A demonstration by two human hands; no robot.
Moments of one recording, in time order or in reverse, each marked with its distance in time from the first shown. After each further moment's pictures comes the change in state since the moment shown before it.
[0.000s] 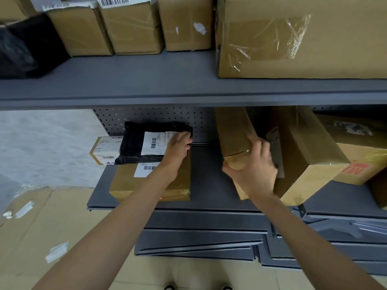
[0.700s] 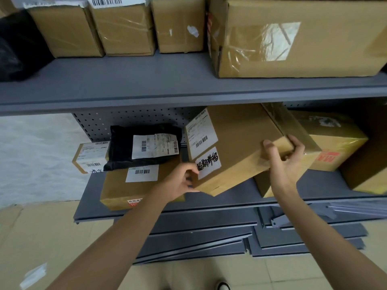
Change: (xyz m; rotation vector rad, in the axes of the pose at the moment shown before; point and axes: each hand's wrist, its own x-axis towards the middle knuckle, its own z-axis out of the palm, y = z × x) left_hand 0.001 -0.059 -0.004 -0.253 -0.450 -0.385; right_hand -0.010 0.015 -0.047 0.839 0.244 0.499
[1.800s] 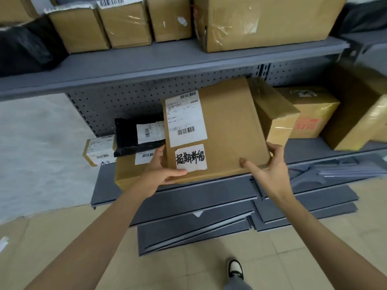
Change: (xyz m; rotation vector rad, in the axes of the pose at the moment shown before) left_hand -0.101 -0.022 -0.043 0.454 0.165 0.250; right_hand -0.112 0.011 -0.046 -0.268 -0.201 -0.106
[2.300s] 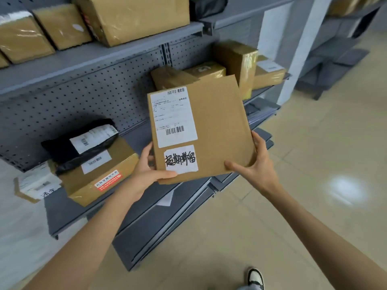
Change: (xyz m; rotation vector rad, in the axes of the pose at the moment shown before) left_hand -0.088 -0.024 0.056 0.234 -0.373 0.213; right_hand -0.202 -0.006 -0.081 -0.092 0.314 0.154
